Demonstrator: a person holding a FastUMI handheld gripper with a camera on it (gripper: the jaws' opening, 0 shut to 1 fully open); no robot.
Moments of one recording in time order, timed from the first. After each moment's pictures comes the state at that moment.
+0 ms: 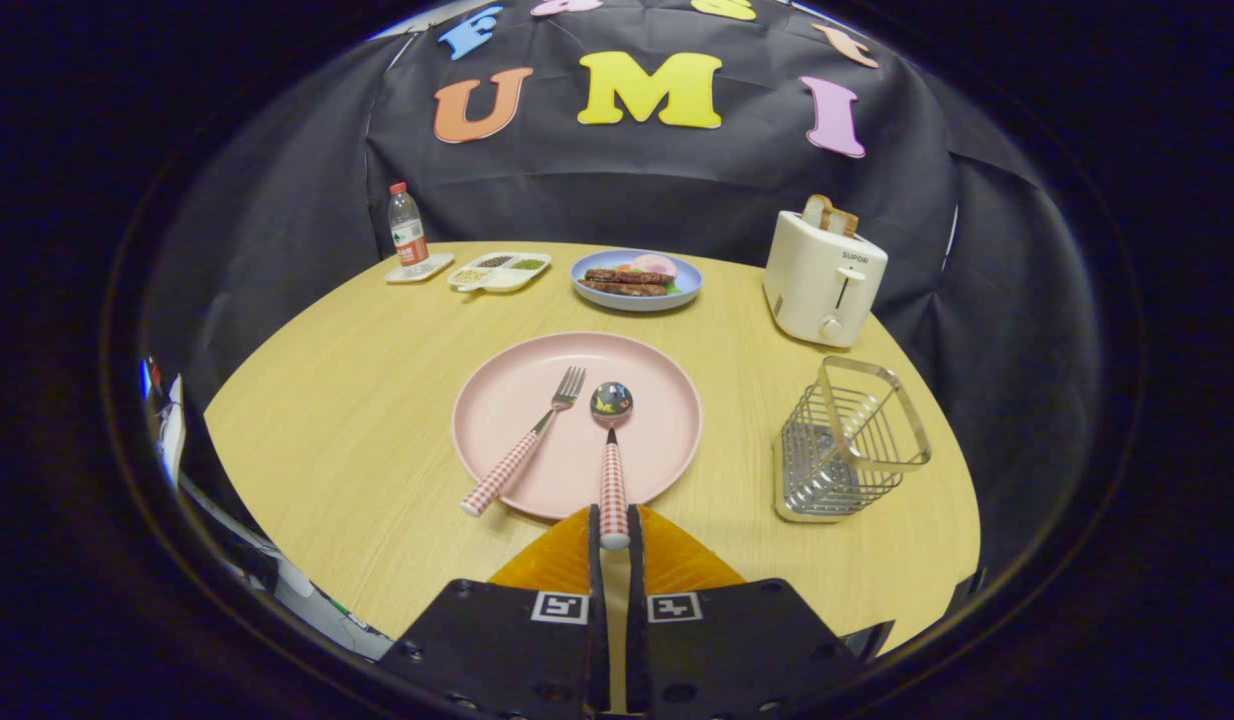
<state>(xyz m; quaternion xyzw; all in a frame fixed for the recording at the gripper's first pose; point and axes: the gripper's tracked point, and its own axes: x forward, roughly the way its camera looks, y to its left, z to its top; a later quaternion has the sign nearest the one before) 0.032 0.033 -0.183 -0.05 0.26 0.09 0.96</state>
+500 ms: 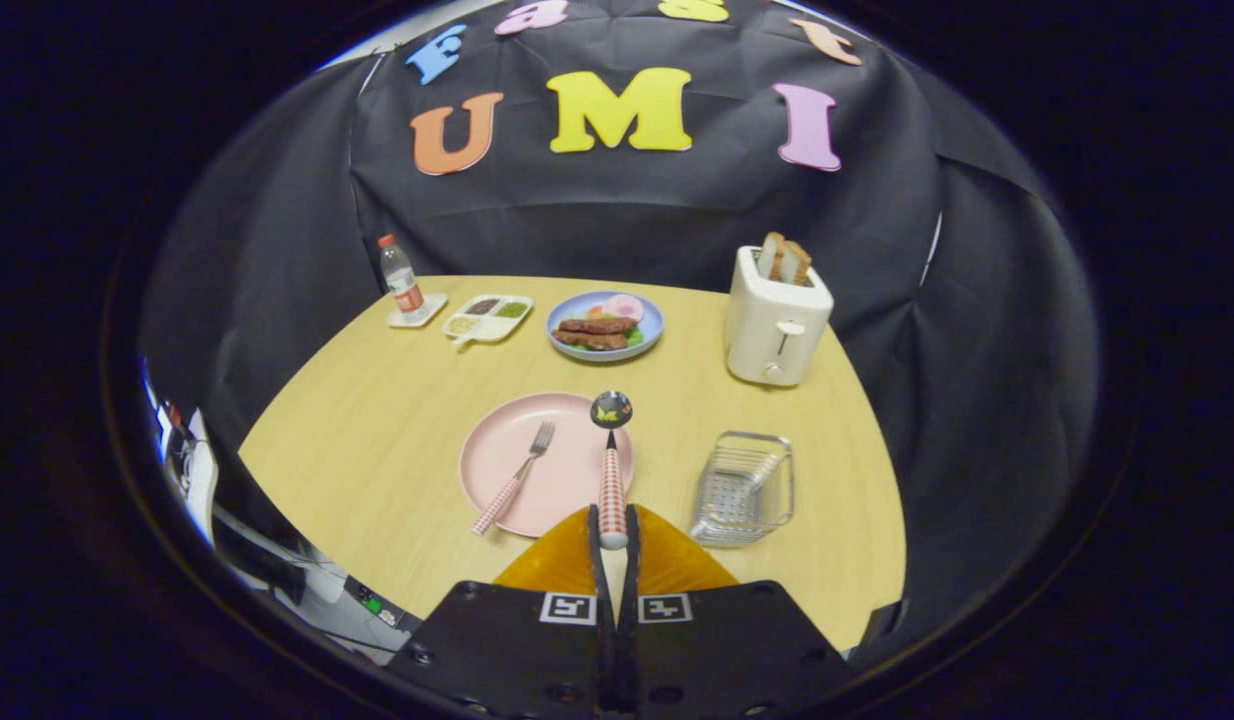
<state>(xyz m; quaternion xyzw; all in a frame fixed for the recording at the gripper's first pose) 0.001 -0.040 -0.067 -0.03 0.28 0.08 0.96</state>
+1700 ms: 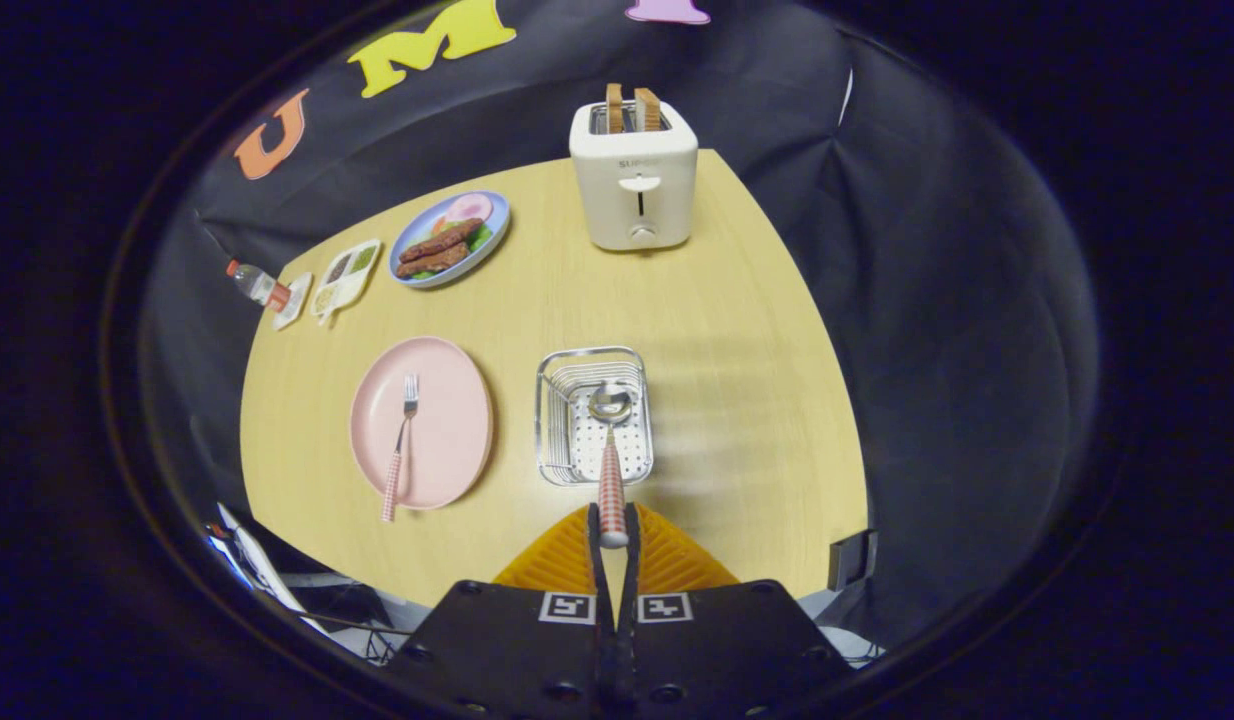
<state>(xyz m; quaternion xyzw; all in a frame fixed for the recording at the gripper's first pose) 0.033 -0.129 -0.113 0.07 0.50 -0.02 0.87</state>
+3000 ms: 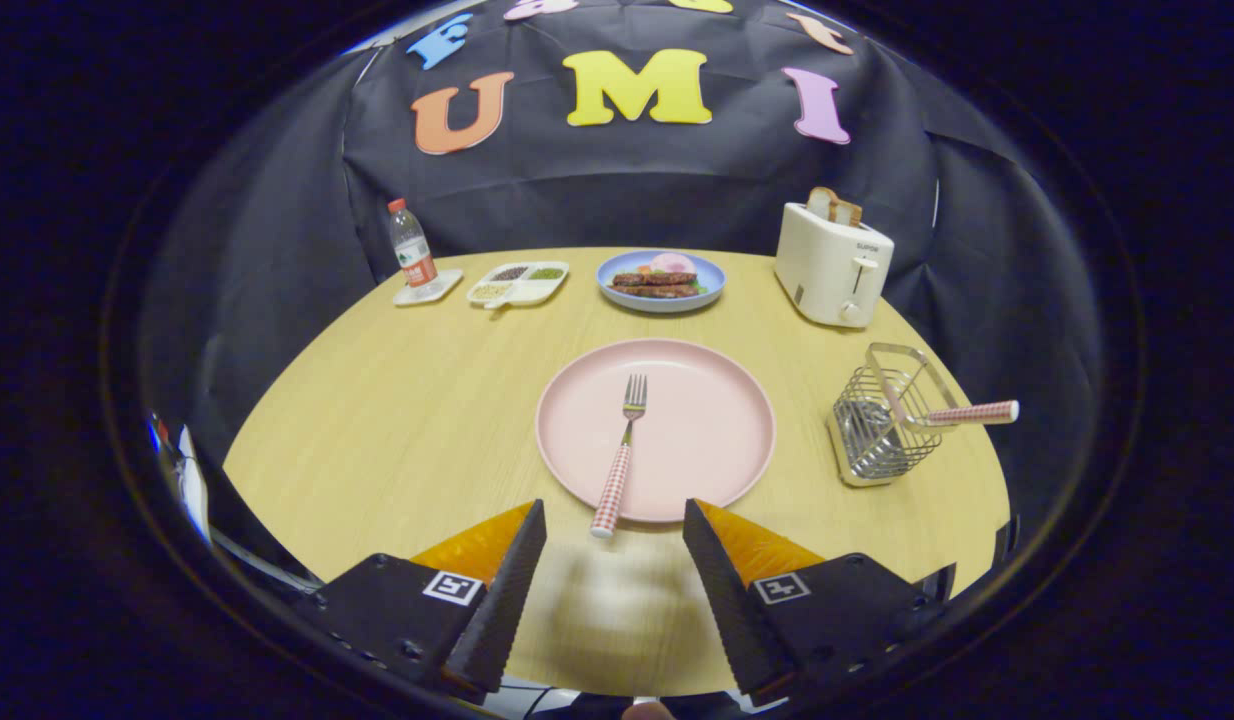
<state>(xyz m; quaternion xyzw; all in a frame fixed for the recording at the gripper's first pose) 0.021 0.110 -0.194 -0.01 0.28 0.06 0.96</state>
